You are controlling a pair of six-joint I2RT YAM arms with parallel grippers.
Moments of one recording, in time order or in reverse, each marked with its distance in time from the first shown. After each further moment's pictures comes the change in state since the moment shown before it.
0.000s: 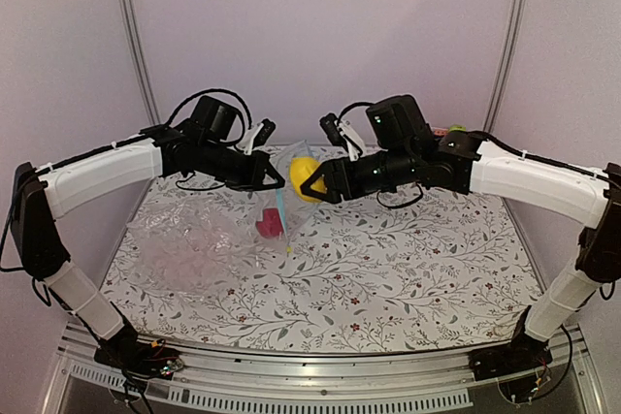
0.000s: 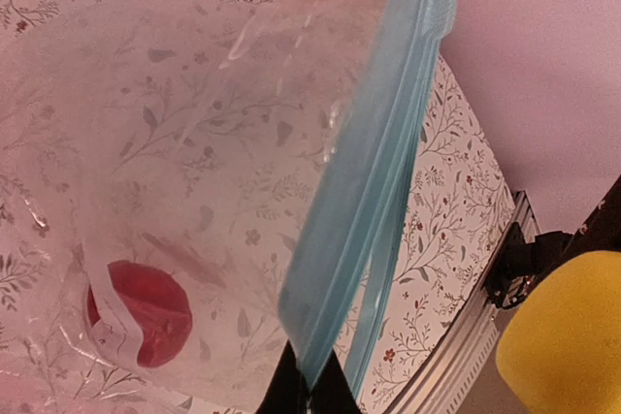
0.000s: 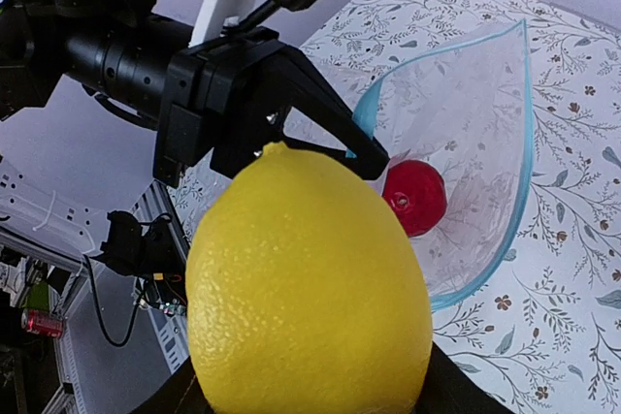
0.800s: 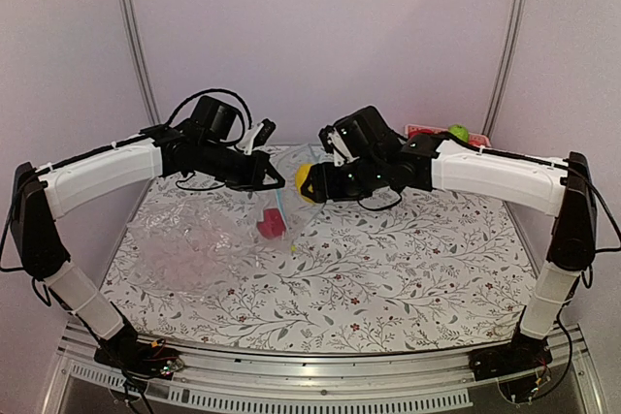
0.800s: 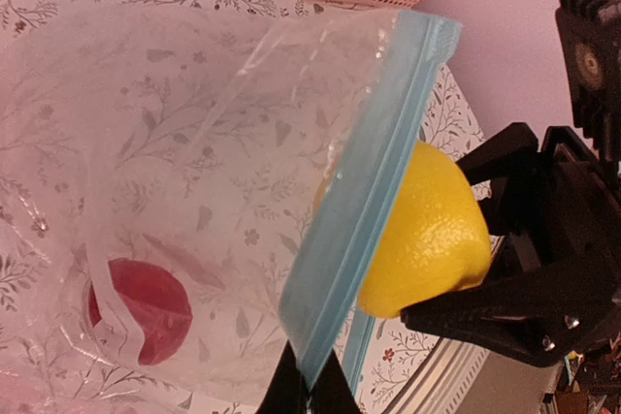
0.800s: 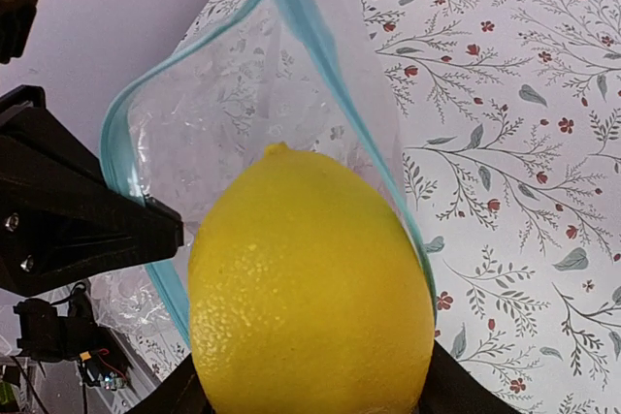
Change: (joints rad) left arm 0.000 0.000 0.000 0.000 0.003 0.000; right arm 0.005 0.222 0.121 -0.051 0.238 0.155
